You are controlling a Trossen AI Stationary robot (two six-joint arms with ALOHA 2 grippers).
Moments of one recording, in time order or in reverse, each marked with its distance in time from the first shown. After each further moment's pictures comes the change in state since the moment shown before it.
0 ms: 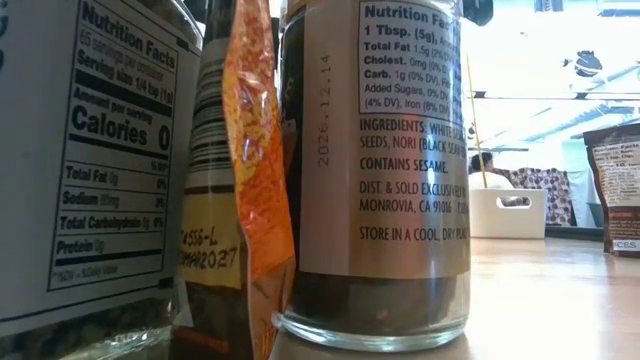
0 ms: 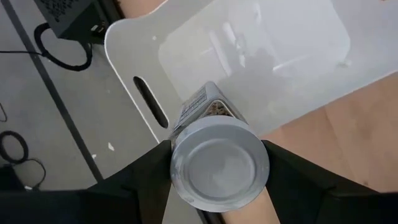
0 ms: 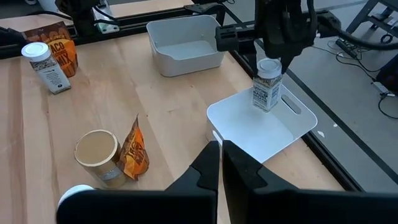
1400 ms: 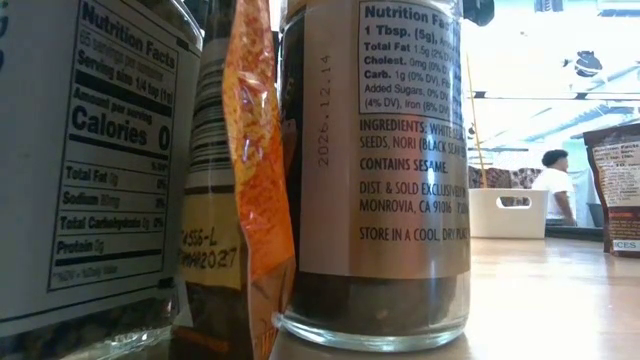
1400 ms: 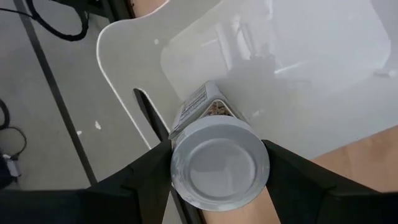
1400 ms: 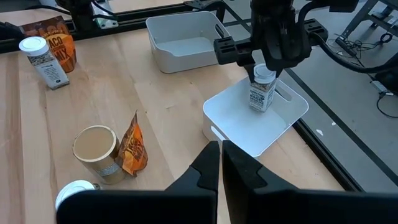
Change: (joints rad) left arm 0.006 0.000 -0.100 0.084 -0.036 -0.140; right arm 0.001 0.000 0.000 -0.015 0.000 -0.001
